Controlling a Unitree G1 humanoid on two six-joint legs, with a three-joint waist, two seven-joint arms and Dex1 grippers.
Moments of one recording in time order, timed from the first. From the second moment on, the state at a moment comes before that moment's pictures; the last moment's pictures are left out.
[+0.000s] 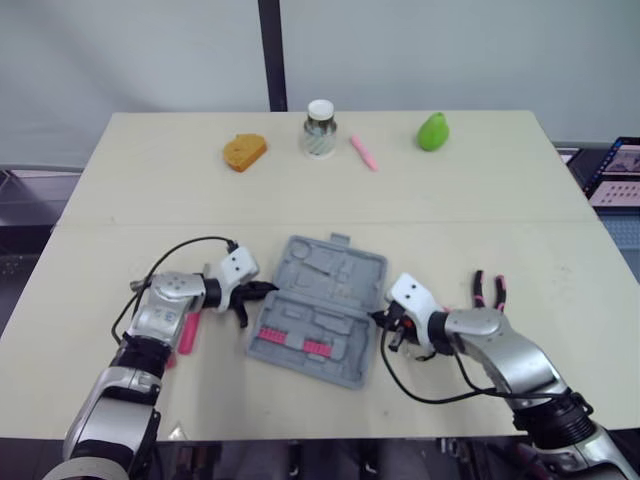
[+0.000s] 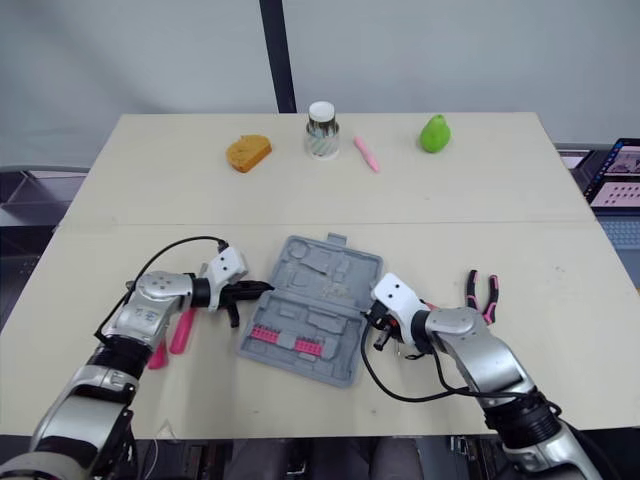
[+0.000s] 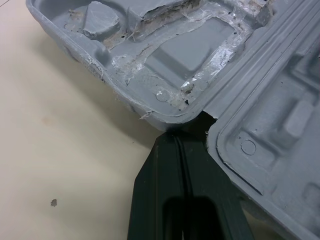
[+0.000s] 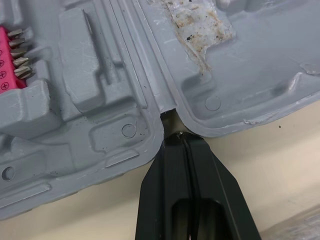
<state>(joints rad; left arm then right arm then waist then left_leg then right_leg) -0.58 0.52 -0.16 0.60 -0.05 0.05 -0.96 -0.29 -0.57 0.27 -0.21 0.16 0.72 0.72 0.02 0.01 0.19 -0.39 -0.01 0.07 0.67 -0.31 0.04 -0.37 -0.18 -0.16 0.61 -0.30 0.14</state>
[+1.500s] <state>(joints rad) -0.12 0.64 -0.12 -0.11 -0.12 0.46 -0.97 -0.21 -0.69 0.30 -0.27 0.18 0.67 0.94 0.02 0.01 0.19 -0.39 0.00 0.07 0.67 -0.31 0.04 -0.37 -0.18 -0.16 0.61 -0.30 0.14</state>
